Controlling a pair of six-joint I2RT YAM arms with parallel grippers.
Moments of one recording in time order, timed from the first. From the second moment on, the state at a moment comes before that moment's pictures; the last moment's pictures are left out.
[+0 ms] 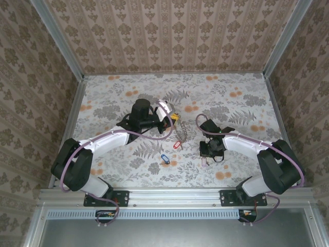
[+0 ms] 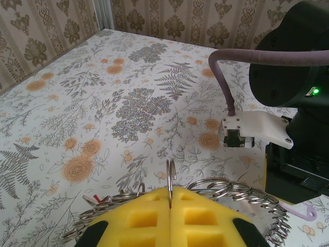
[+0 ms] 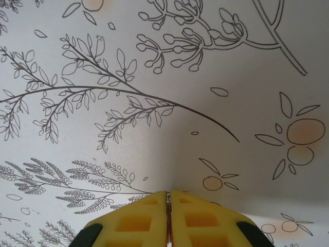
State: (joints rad) left arm -0.67 1.49 0.87 0.24 0.58 0.20; right arm 0.50 1.44 0.71 -0.63 -0.10 0.58
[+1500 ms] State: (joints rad) left arm -0.67 1.49 0.87 0.23 0.58 0.20; right arm 0.50 1.45 0.72 -0.67 -0.11 0.58
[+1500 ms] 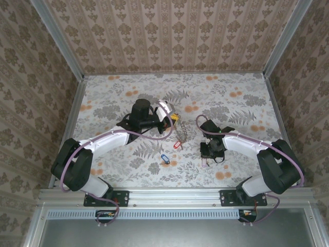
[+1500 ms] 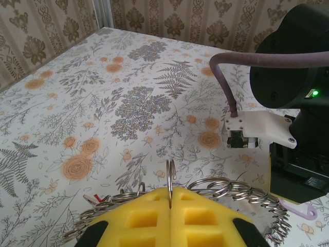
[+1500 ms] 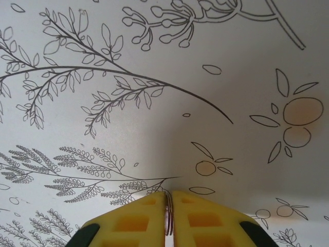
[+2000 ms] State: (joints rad) left arm -0.68 1.49 0.87 0.22 0.58 0.20; right arm 0.50 1.41 0.72 -0.66 -0.11 0.56
